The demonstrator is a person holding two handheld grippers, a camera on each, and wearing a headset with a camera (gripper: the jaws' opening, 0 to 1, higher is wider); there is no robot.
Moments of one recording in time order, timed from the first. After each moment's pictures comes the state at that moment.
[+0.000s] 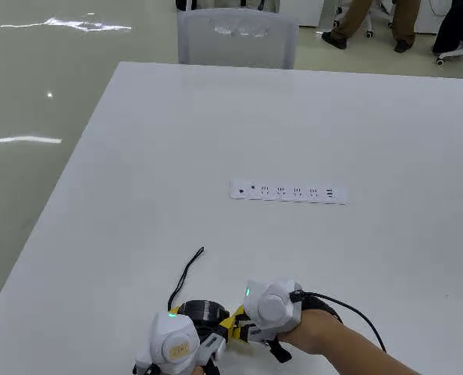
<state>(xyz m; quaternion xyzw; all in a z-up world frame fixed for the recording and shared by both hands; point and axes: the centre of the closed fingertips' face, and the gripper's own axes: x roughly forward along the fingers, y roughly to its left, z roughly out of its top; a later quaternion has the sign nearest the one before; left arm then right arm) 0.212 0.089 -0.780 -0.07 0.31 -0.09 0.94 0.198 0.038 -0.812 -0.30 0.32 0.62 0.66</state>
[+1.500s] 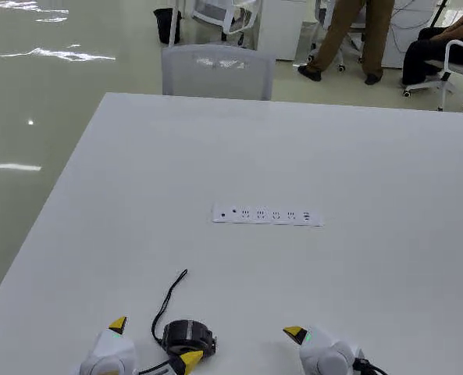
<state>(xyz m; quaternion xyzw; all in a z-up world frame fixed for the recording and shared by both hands) 0.195 0.141 -0.742 -0.07 0.25 -0.21 0.94 0.165 -0.073 -0.771 -0.16 0.33 0.47 0.80</state>
